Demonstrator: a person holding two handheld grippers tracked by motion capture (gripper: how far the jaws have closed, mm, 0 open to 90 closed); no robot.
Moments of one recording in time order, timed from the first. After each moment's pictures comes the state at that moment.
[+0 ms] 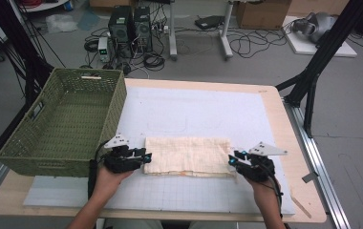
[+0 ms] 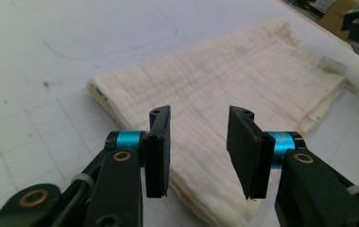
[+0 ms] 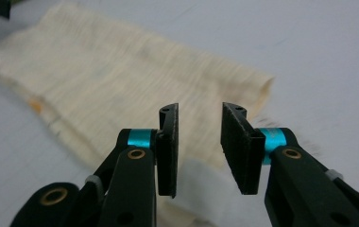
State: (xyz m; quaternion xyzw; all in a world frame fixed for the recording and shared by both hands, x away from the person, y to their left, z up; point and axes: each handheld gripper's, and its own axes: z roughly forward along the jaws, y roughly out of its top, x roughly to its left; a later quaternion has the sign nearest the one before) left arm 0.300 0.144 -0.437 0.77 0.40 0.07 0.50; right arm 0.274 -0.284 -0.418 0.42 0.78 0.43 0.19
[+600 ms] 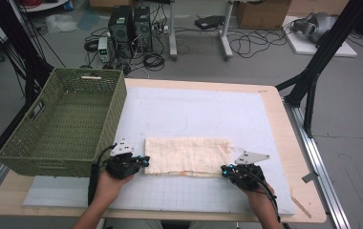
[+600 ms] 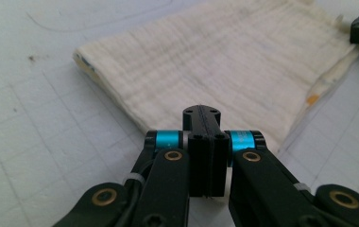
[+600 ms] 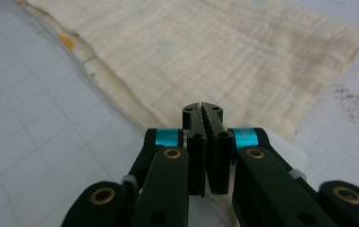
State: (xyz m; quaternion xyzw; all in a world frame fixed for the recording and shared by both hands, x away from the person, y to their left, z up) left arm 0.289 0.140 -0.437 0.78 0.39 0.10 0.48; right arm 0.266 -0.266 -0.436 0.36 0.84 0.38 0.14
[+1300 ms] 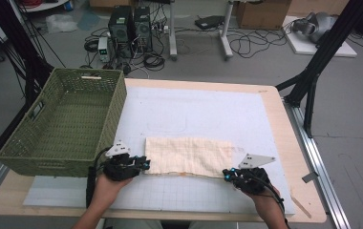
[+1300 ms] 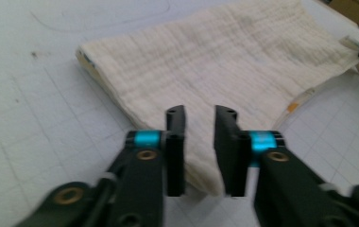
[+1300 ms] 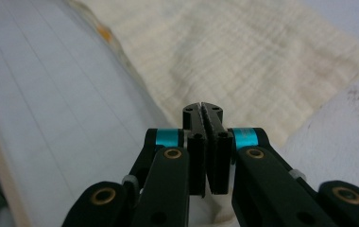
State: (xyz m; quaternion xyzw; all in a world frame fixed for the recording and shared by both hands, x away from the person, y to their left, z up) left arm 0.283 0.139 -0.441 0.78 0.41 0.08 0.47; right arm 0.253 -0.270 -0.424 0.33 0.85 0.38 0.12
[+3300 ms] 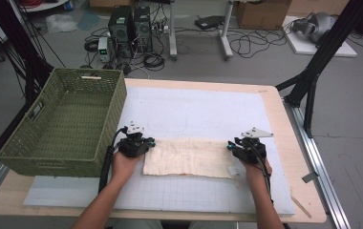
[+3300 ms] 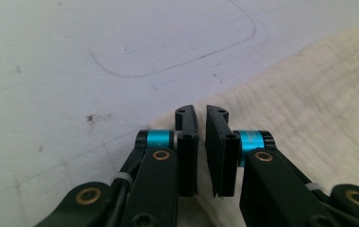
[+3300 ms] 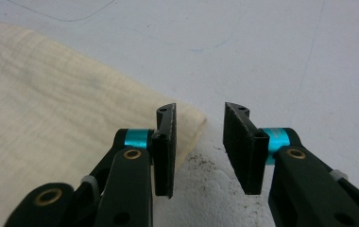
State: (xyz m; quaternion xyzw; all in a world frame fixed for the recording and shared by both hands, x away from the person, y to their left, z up) left arm 0.356 0.115 -0.452 0.77 0.45 0.16 0.43; right arm 0.335 -0.283 -0.433 0.46 0.77 0.37 0.24
